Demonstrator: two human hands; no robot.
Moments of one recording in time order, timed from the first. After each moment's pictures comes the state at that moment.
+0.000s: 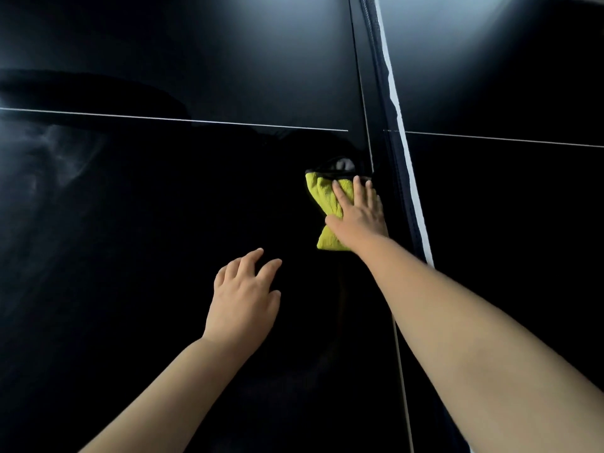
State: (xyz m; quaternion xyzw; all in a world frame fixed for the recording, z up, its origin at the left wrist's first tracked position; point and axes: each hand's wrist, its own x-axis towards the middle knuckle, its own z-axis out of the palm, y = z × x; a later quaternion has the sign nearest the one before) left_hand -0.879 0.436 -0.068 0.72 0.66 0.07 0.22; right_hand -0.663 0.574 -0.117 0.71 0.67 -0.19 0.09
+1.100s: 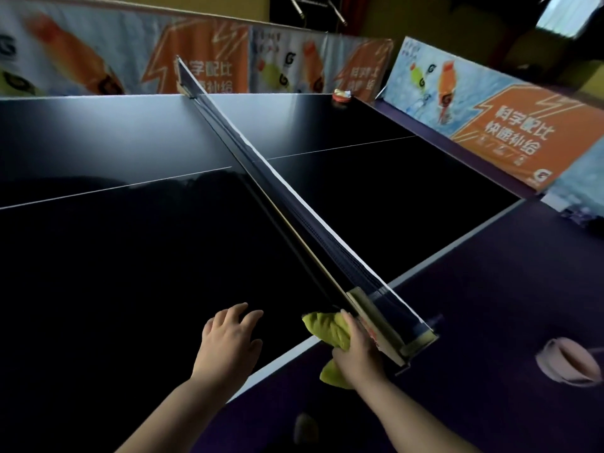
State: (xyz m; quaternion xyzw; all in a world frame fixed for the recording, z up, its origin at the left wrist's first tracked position) left_hand -1.016 0.116 0.031 0.88 0.43 0.10 0.21; right_hand -0.809 -0.011 -0.003 0.87 0.35 -0.26 -0.24
